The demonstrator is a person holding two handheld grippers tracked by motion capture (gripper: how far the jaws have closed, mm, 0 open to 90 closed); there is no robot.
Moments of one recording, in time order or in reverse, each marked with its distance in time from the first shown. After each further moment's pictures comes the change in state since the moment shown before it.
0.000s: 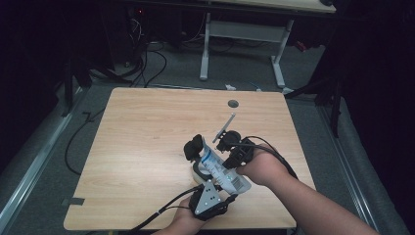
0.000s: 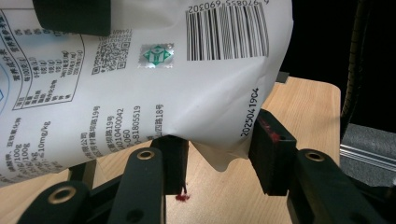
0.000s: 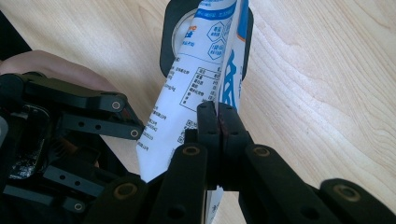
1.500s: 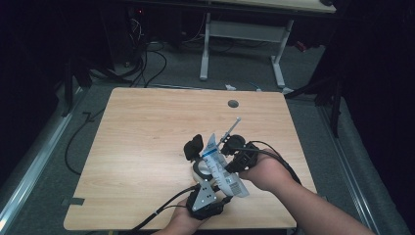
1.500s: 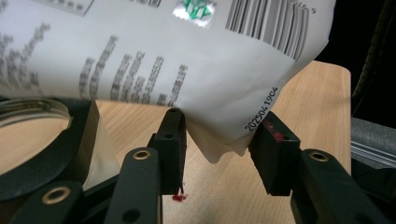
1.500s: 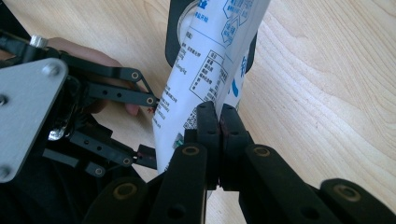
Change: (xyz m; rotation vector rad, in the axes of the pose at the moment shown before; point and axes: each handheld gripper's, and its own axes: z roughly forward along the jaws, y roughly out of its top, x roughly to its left) left arm 0.011 -0.021 0.003 0.060 -0.003 -0.069; right arm 0.001 -0.014 0.001 -0.022 0.013 0.010
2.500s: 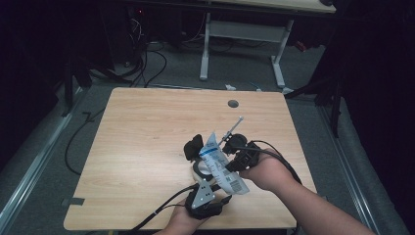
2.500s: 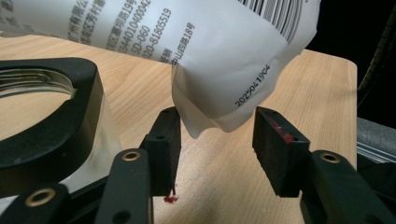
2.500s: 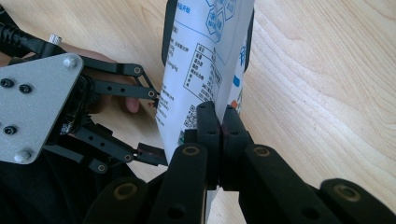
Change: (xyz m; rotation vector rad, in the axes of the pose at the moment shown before) left arm 0.003 -0.005 0.000 0.025 0.005 -0.026; right arm -0.003 -0.002 -0.002 -0.021 0.000 0.016
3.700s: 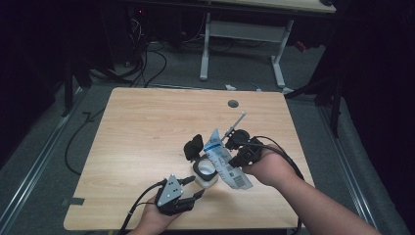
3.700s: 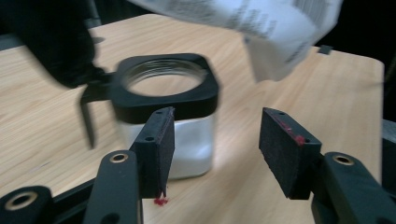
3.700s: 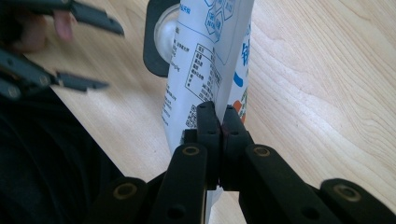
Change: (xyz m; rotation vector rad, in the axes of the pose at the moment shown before) left arm 0.047 -0.009 -0.070 -0.024 0.099 -0.007; right arm -0.011 0.001 -0.005 0.008 -0.030 0.007
